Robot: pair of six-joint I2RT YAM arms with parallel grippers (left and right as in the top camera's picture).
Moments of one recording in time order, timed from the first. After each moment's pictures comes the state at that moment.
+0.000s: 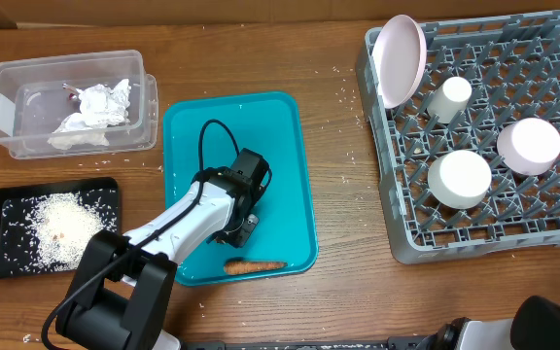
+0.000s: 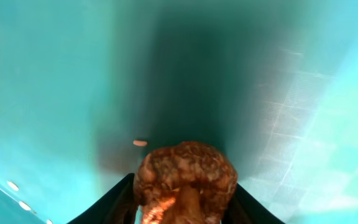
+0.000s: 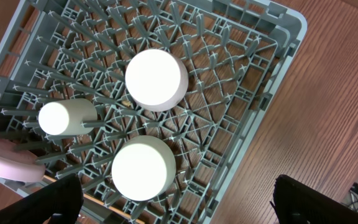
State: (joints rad) left arm -0.47 1.70 0.93 -0.80 -0.16 0.04; right arm -0.46 1.59 2.11 -1.64 0.15 0.54
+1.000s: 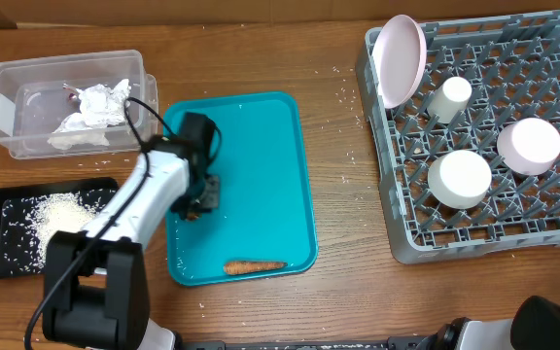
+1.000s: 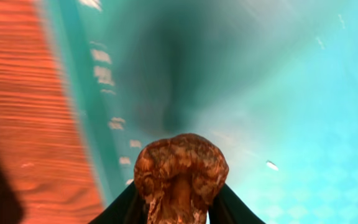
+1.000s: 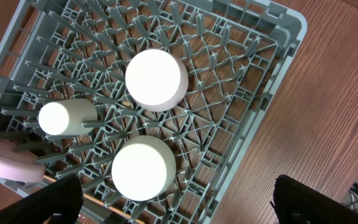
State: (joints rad) left arm -0.18 1.71 1.12 -0.96 -0.11 -0.21; right arm -0.46 1.59 2.11 -1.64 0.15 0.54
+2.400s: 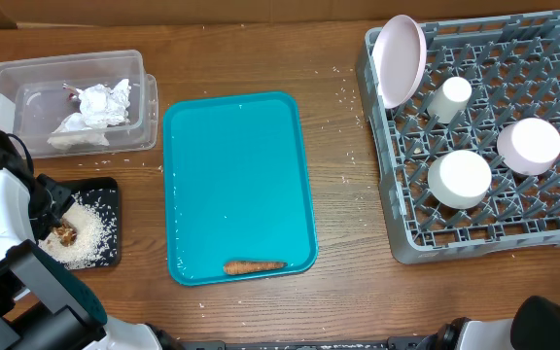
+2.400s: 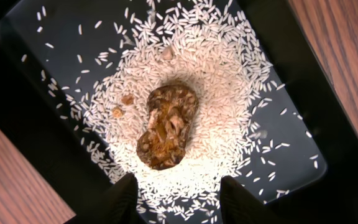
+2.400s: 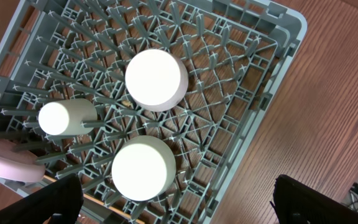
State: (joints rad) left arm 0.63 1.72 1.24 -0.94 -0.15 -0.44; right arm -0.46 1.59 2.11 -1.64 0.15 0.54
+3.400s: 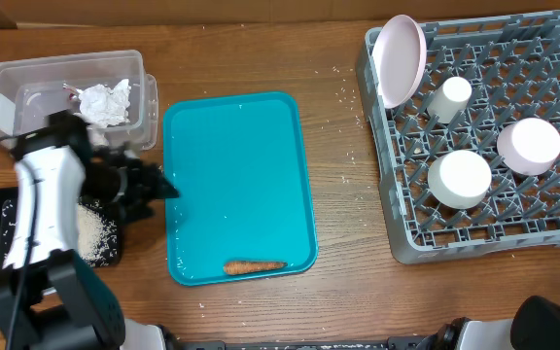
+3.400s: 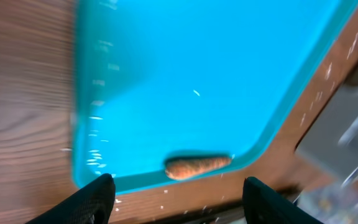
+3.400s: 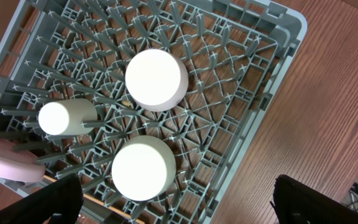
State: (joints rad) left arm 0.26 1.66 1.27 -1.31 0.48 -0.07; right arm -0.46 1.59 2.11 -1.64 0.15 0.54
